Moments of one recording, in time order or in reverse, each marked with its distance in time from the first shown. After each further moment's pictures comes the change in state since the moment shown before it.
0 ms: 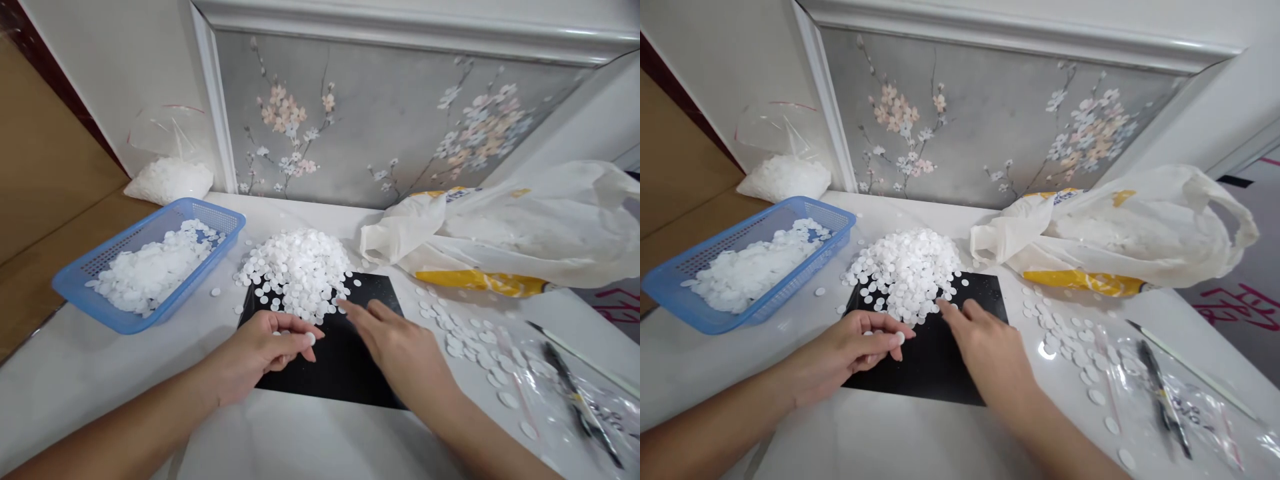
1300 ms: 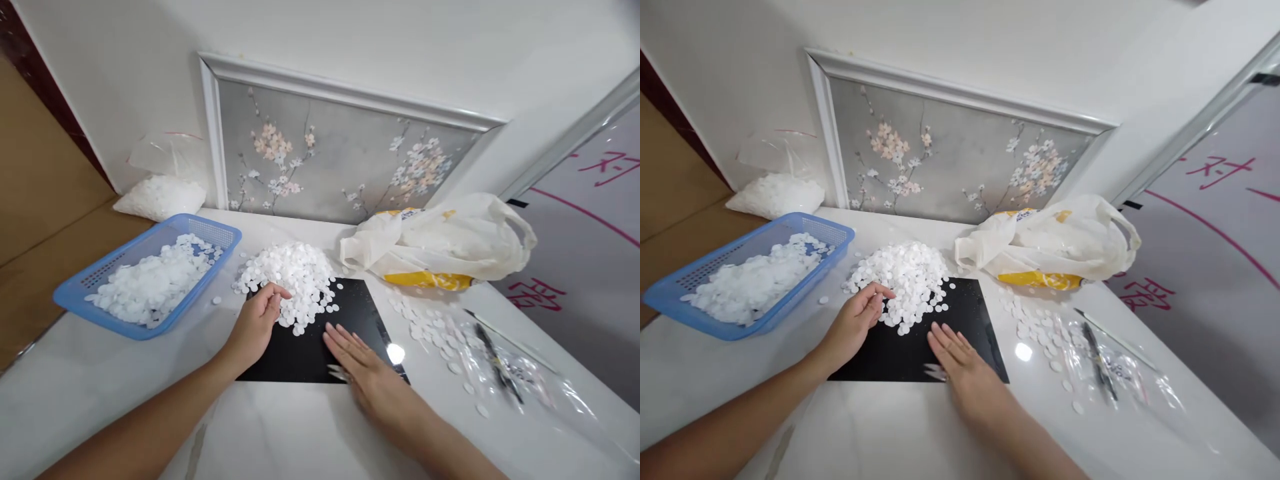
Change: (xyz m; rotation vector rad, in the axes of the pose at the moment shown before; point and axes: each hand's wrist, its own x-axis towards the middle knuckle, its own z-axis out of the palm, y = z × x) left_hand 0.021 -0.012 -0.025 0.395 0.290 0.546; right_hand -0.054 0.003 0.022 0.313 -0.243 -0.011
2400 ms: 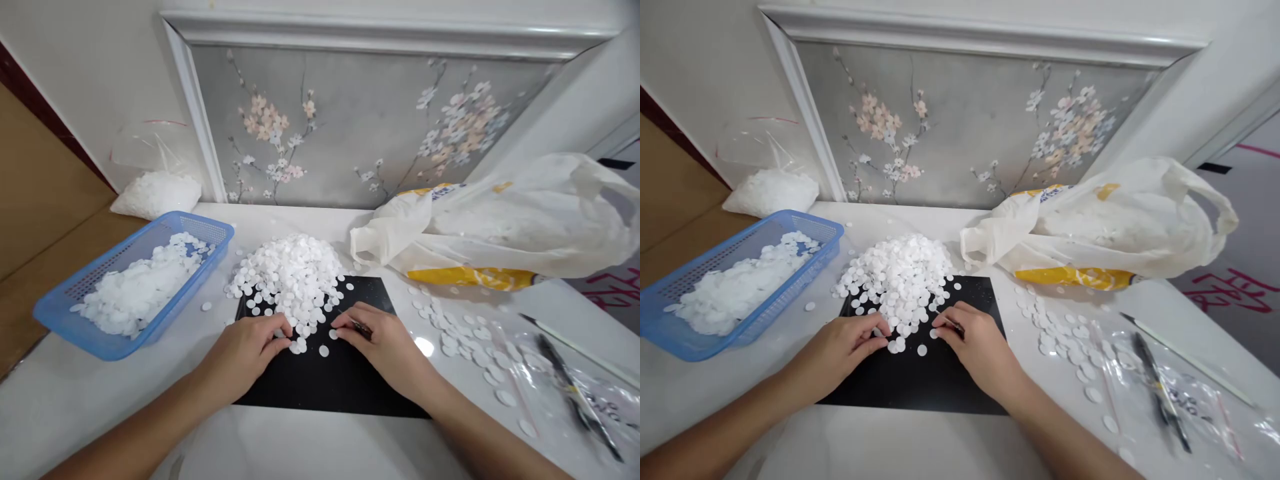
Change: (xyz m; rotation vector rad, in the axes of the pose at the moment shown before) left_hand -0.004 0.022 -0.002 0.717 -0.287 -0.050; right_hand 0.062 0.003 -0.026 0.477 0.041 0.330
